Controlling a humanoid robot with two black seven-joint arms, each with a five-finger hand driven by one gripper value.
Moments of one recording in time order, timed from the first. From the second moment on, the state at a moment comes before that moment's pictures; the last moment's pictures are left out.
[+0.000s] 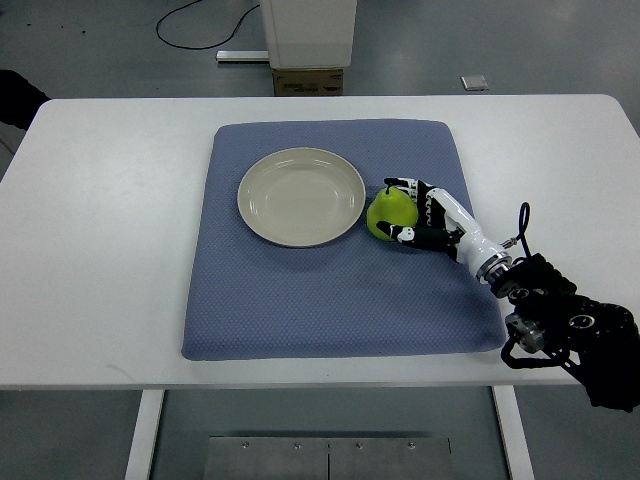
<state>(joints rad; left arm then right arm) -0.03 0.00 -0.11 -0.26 -0.02 0.06 -0.25 0.76 -0.18 0.20 0.71 -0.44 -0.01 0.61</state>
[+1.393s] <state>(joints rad) -0.04 0.00 -0.11 -0.26 -0.02 0.06 -0.25 1.03 0.00 0.21 0.73 -0.43 -0.03 0.55</state>
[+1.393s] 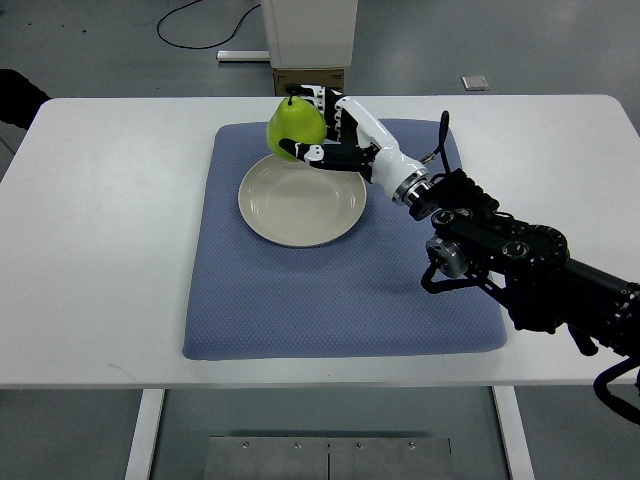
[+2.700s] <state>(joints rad) -0.03 0.00 -0.11 -0.26 -0.02 0.06 -0.25 0.99 0.00 0.07 0.67 -0.42 -0.05 0.43</state>
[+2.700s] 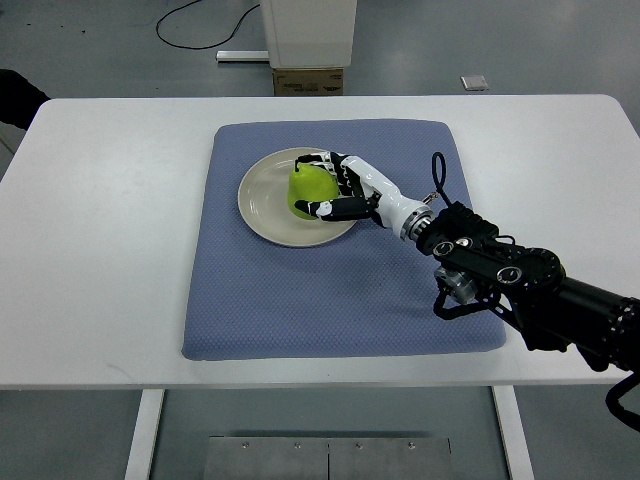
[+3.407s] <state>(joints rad) -0.03 0.00 -0.11 -0.26 -0.02 0.06 -0.25 0.98 0.00 0.08 0.67 -0.39 -0.06 0.43</state>
